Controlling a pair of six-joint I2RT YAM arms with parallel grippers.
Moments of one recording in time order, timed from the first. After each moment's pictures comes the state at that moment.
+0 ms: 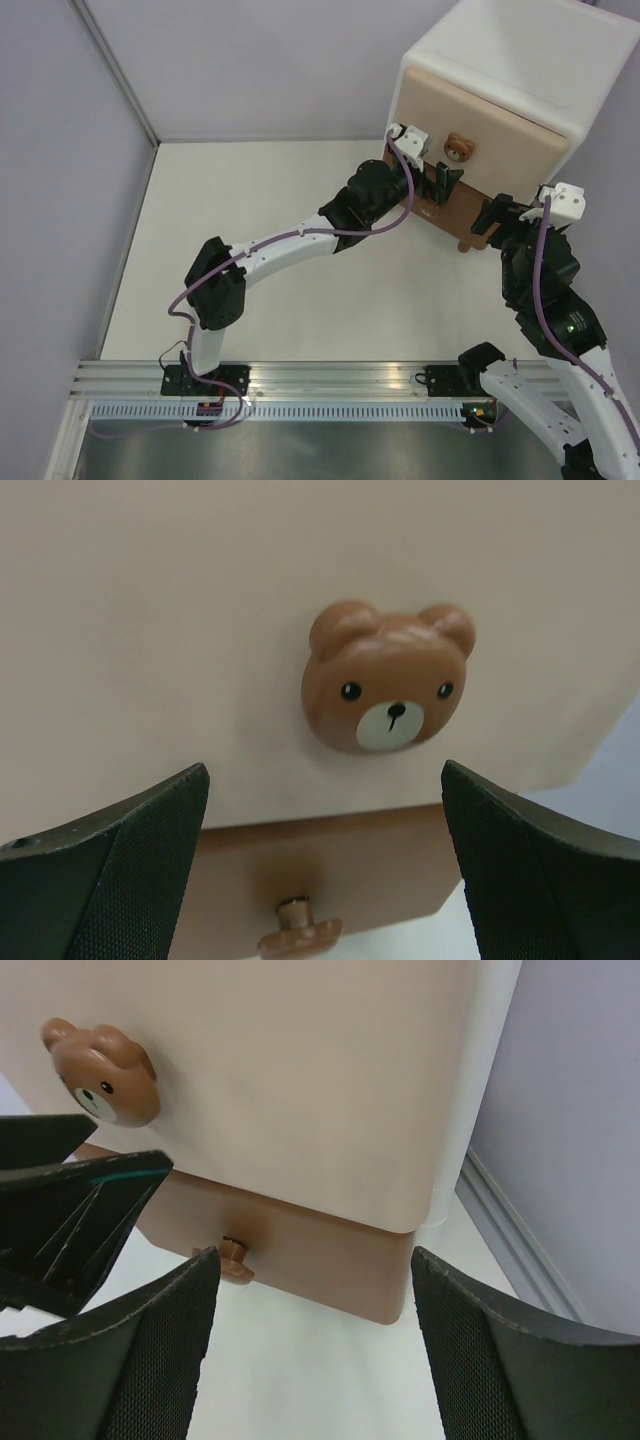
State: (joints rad) left arm -1.00 1.98 1.75 0.45 -0.12 -0.11; right arm 0.44 0.62 1.06 -0.53 0.68 0.21
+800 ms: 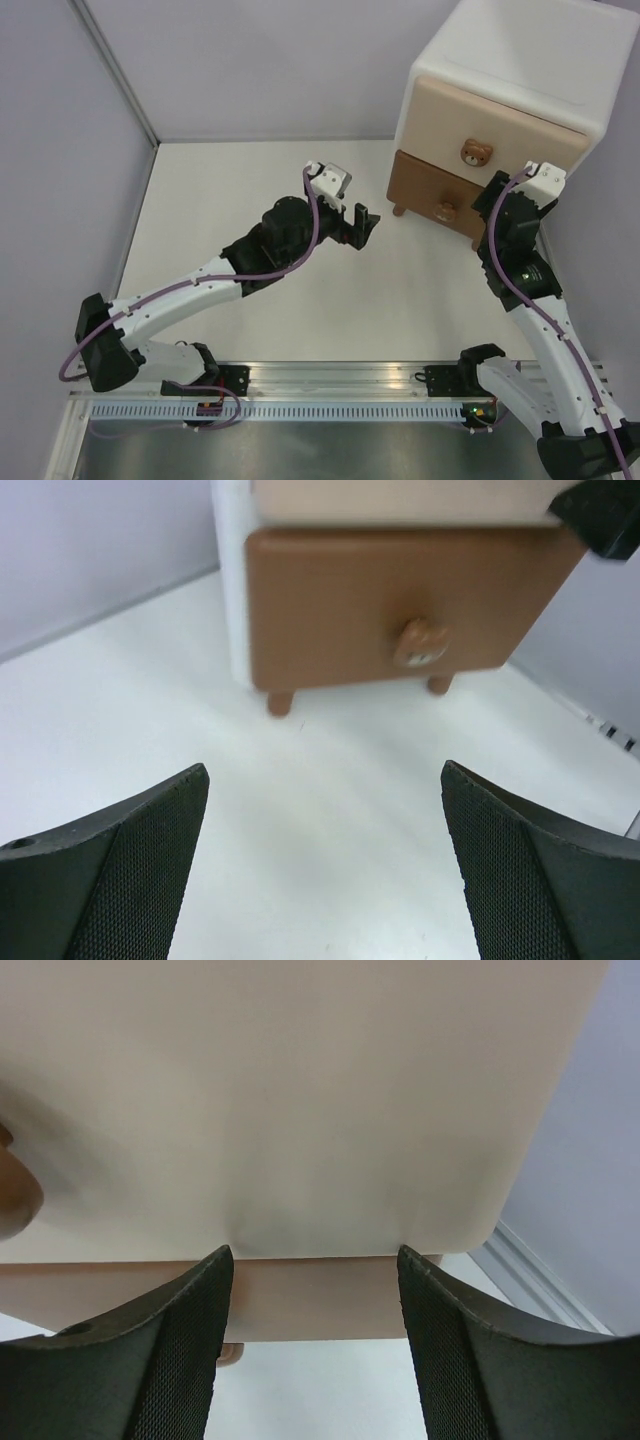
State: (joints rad) left arm -0.98 1.32 1.16 0.11 -0.19 -0.14; right arm 0.25 0.84 0.93 -0.26 0.75 0.26
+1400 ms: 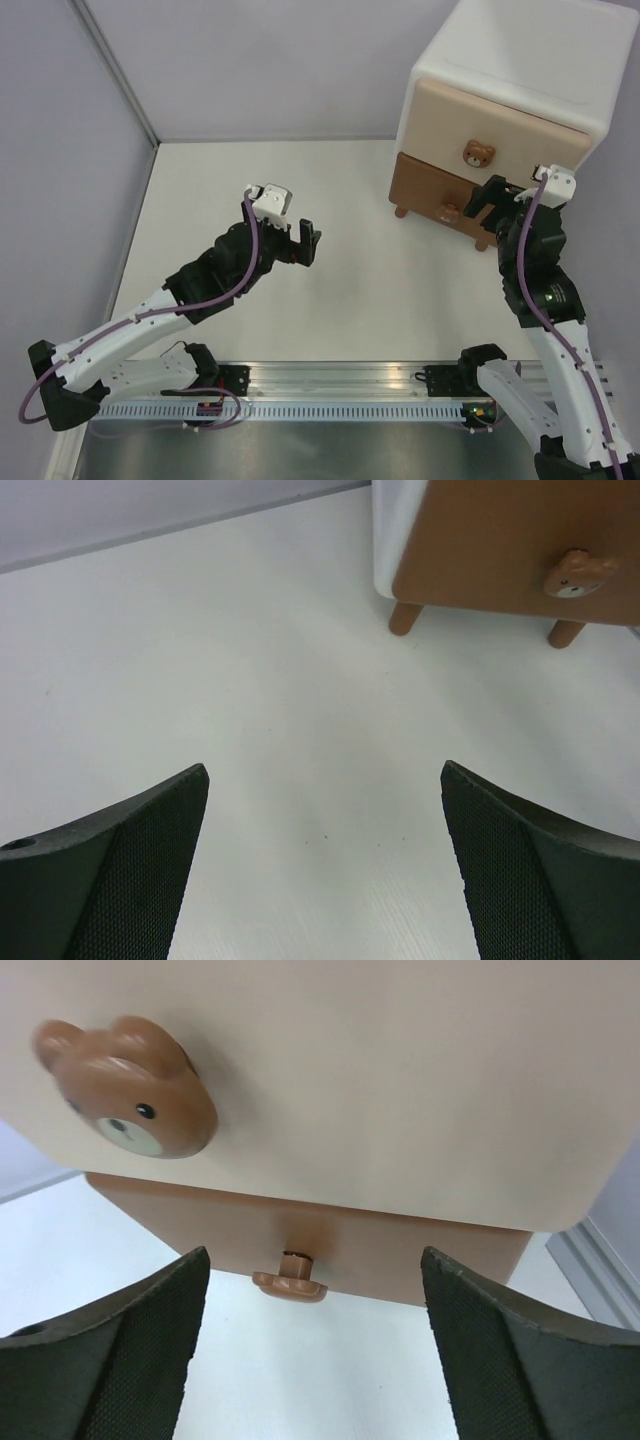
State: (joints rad) left arm -0.96 0.97 0.96 -0.22 -0.42 -0.22; right arm 0.20 0.77 0.99 -0.40 0.43 0.31
